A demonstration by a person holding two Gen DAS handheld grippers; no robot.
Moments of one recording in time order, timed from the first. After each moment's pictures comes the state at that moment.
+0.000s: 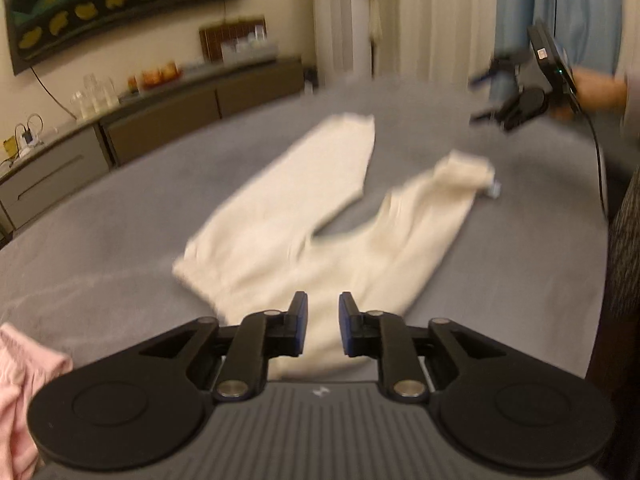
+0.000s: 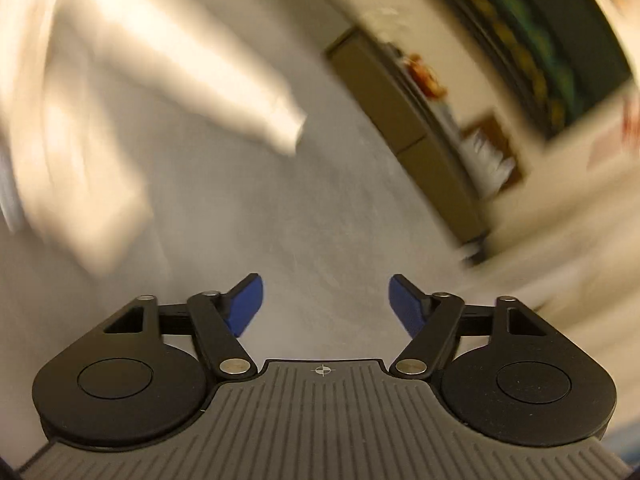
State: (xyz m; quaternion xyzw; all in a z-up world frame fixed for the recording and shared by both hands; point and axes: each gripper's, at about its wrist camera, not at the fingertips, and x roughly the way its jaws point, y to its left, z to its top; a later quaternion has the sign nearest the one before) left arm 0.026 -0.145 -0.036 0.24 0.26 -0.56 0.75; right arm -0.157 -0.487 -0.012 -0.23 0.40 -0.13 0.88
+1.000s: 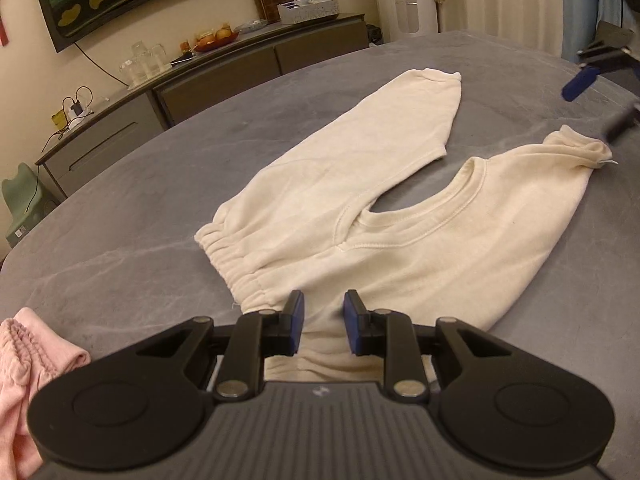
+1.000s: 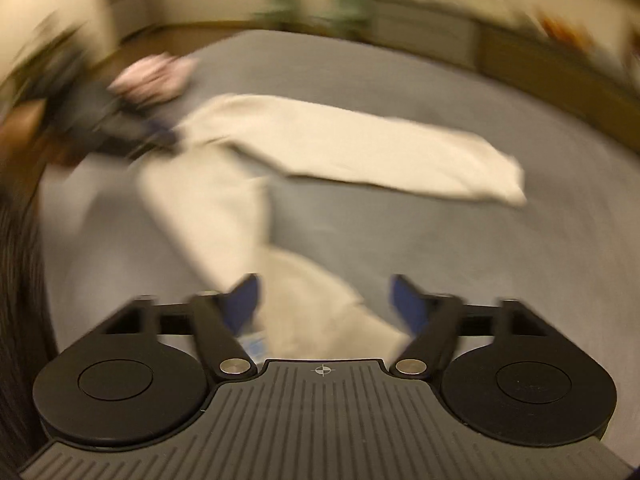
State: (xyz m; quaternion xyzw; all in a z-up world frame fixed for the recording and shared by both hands) left arm 0.046 -0.172 -0.081 0.30 0.29 -0.45 0.78; right arm -0.138 -0.443 -0.025 -0.05 0.41 0.11 0.90
